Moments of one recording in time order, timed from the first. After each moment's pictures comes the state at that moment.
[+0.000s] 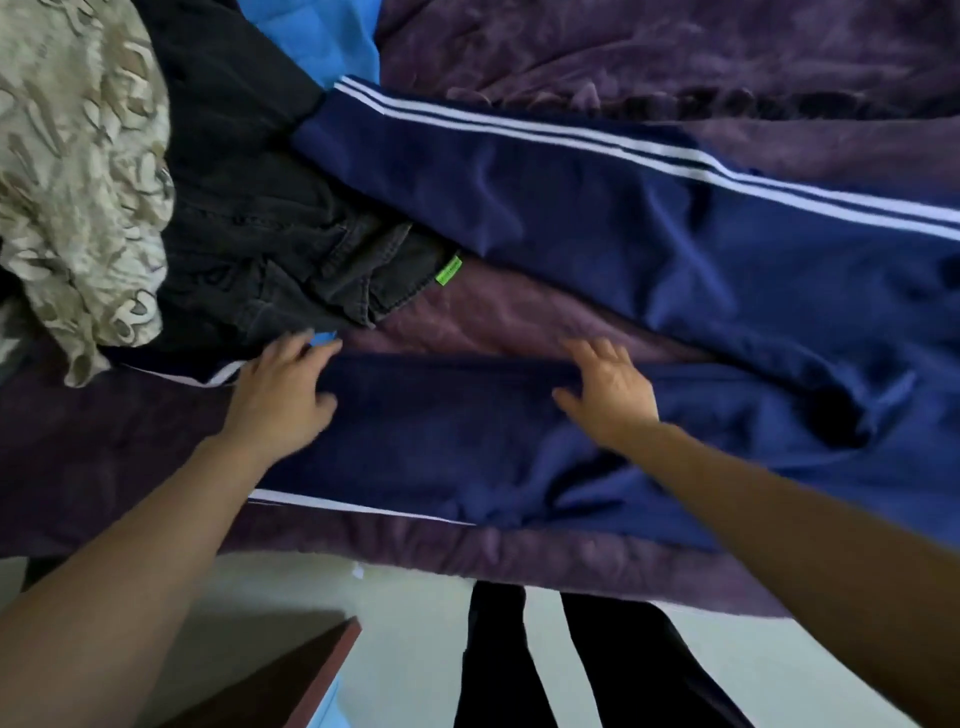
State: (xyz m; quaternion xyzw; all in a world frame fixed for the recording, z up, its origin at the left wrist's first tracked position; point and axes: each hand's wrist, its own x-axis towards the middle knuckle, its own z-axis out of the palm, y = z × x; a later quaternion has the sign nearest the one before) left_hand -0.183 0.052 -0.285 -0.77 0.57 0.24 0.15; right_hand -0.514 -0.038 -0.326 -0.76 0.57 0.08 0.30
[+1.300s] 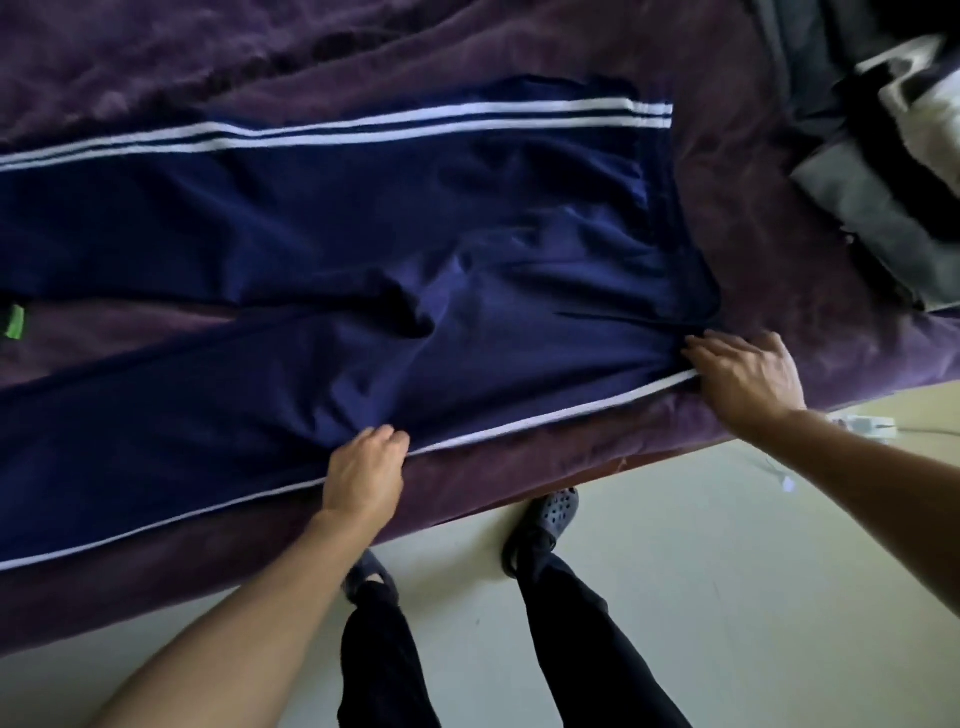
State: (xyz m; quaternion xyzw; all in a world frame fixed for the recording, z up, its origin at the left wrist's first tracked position) left_hand -0.673 0.077 -0.342 -0.59 0.78 0.15 0.12; right_hand -1.080 0.046 -0.321 -0.74 0.65 0.13 0.06
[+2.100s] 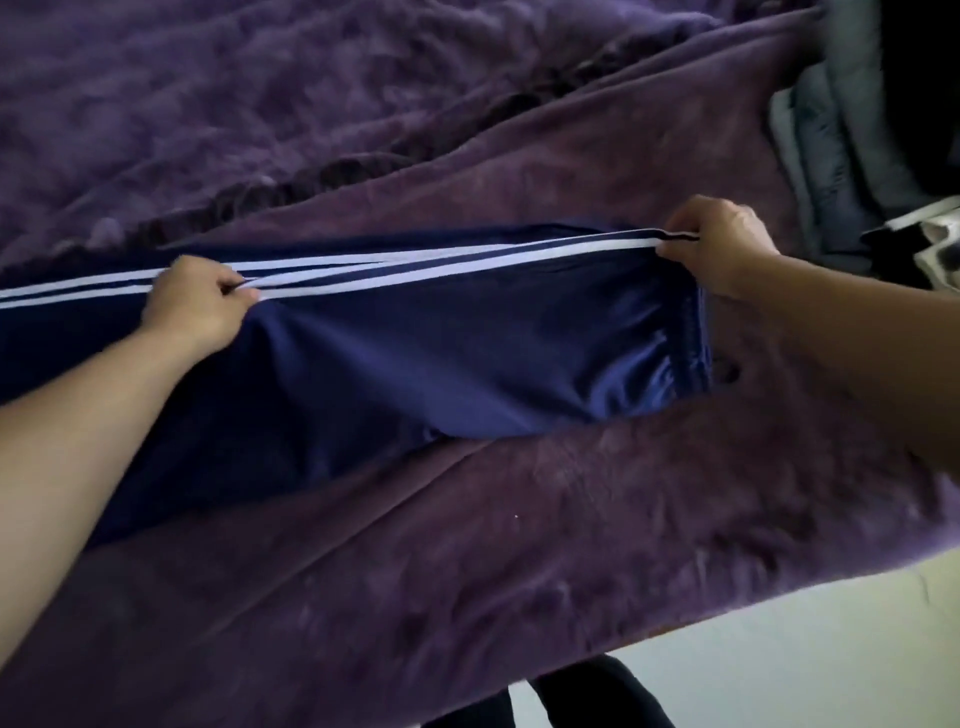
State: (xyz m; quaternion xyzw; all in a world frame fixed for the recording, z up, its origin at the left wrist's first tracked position) left_hand -0.563 -0.262 -0.300 -0.76 0.61 0.20 -0.03; right_hand -1.063 -0.266 -0.289 -0.59 0.78 -0.01 0.22
